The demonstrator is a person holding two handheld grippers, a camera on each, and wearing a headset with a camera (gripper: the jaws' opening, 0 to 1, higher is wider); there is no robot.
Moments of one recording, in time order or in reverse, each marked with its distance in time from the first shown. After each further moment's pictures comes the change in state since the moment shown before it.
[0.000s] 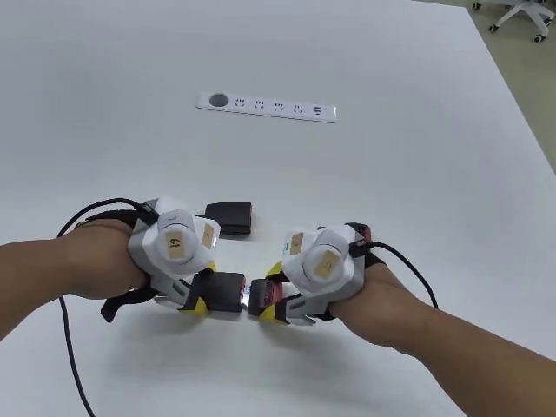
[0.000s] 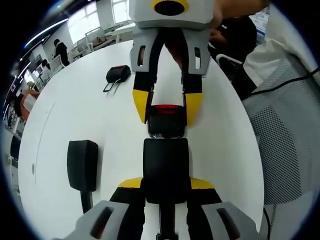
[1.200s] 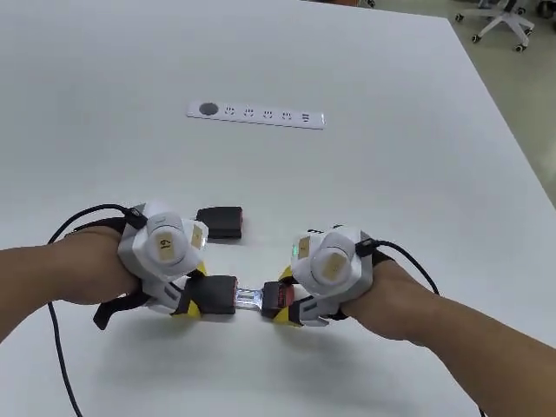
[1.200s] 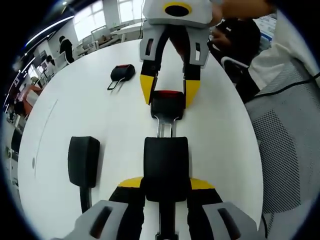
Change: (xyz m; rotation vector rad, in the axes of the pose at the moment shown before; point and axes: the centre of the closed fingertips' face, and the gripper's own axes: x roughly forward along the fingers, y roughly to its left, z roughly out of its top) left arm 0.000 -0.001 -0.001 -0.035 -0.011 0.018; right arm -0.019 -0.003 -0.027 -0.029 0.076 -0.023
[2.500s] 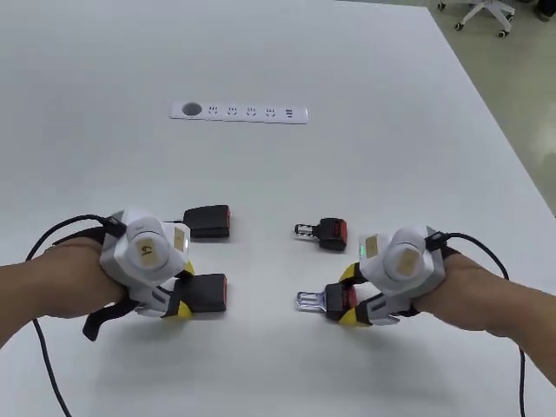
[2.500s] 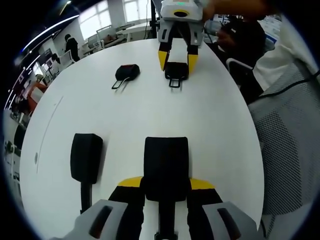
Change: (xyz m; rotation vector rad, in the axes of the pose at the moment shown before) left arm -0.001 0.000 0.000 -0.028 -0.009 0.042; right arm -0.054 0.004 -0.084 0.041 0.079 0.004
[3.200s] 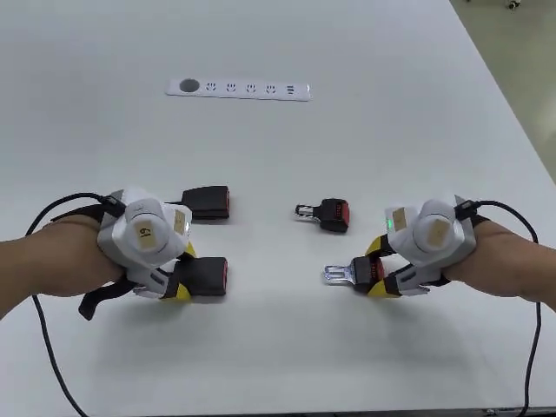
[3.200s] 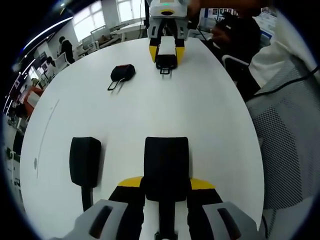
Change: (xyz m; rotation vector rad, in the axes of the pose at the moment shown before) left arm 0.000 0.000 0.003 0.034 0.016 -0.021; right arm -0.022 -0.023 -0.047 -0.040 0.086 0.003
